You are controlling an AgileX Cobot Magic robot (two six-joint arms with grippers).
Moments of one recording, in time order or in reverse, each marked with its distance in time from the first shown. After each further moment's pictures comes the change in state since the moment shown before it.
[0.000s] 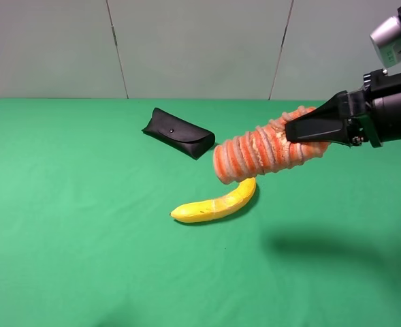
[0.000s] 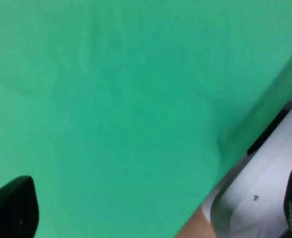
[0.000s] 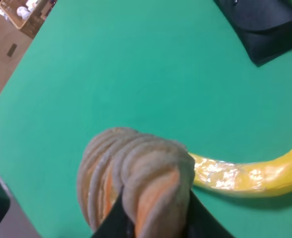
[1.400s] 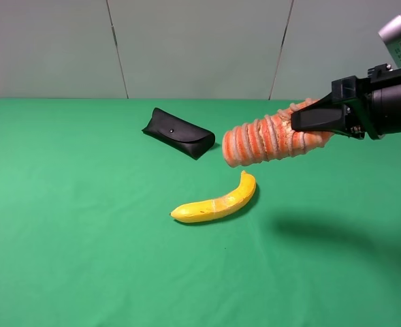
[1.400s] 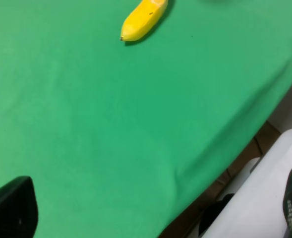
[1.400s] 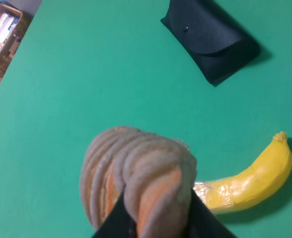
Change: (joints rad) left arm 0.025 -0.644 0.303 -0.080 -0.060 -0.099; right arm 0.000 0.000 0.000 -0.002 -0.103 0.098
